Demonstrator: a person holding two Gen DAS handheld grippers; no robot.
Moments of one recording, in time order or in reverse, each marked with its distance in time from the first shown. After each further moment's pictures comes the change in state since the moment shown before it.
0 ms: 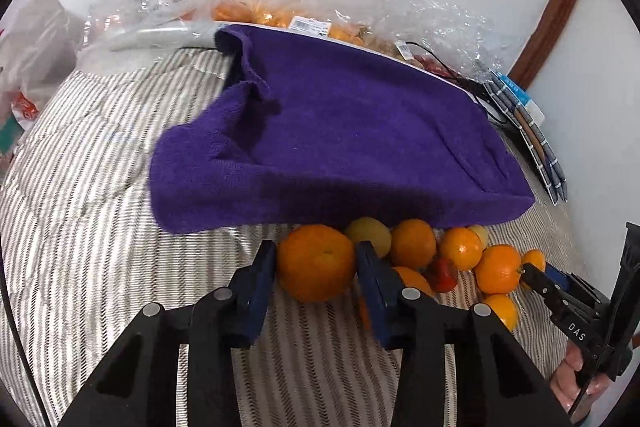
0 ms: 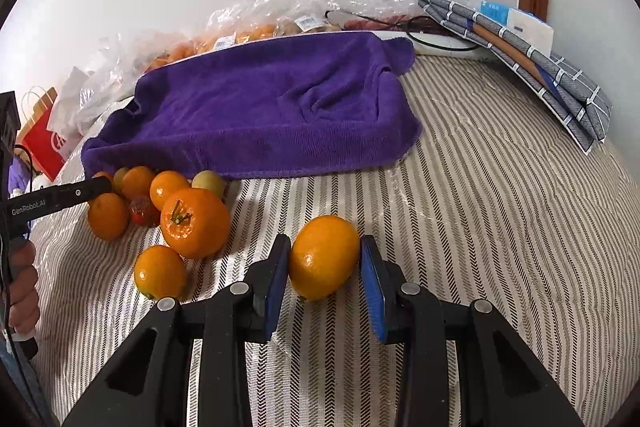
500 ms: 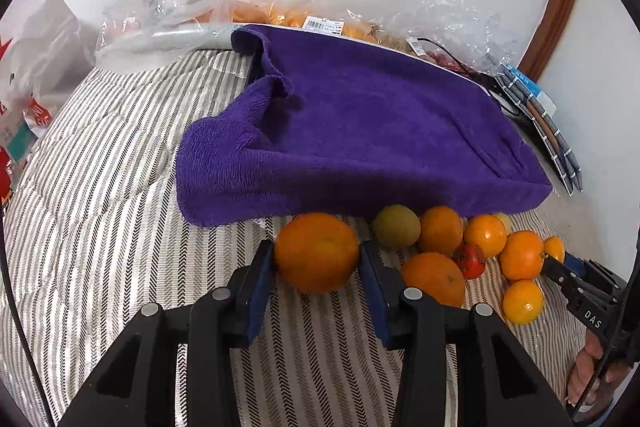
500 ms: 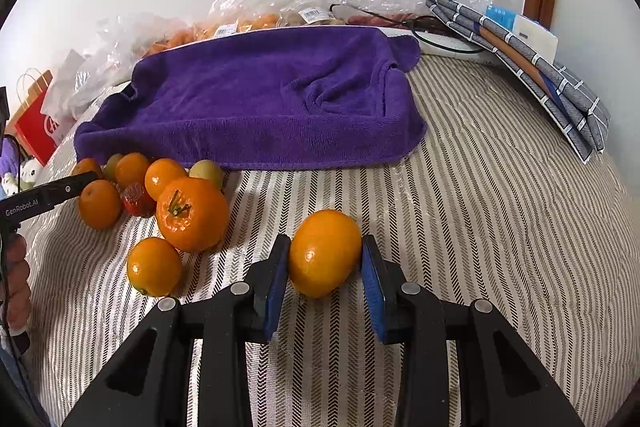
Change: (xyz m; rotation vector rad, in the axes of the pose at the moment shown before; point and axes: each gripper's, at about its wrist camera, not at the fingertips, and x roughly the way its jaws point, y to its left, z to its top) left arm 0.002 0.005 -0.004 0.029 -0.013 0.053; right arm 0.004 0.008 0.000 -0.044 0.024 -0.038
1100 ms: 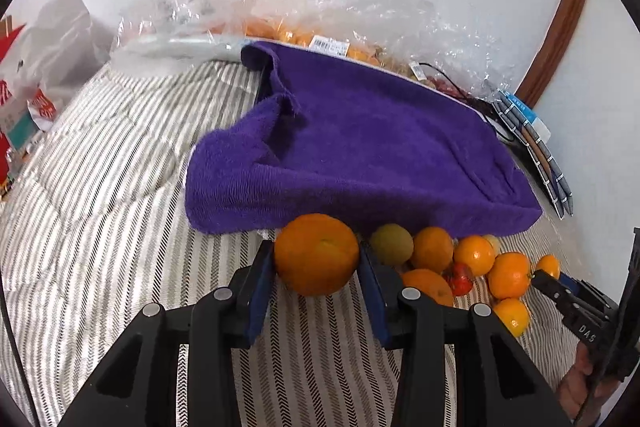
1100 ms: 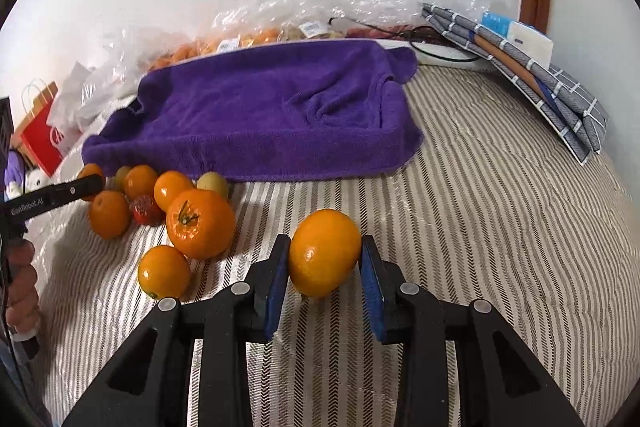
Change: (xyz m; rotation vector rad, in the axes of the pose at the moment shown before) left arm -0.011 0.005 -0.002 -0.045 -0.070 -0.029; right arm -0.011 -0.005 -0.001 0.026 -0.052 0.023
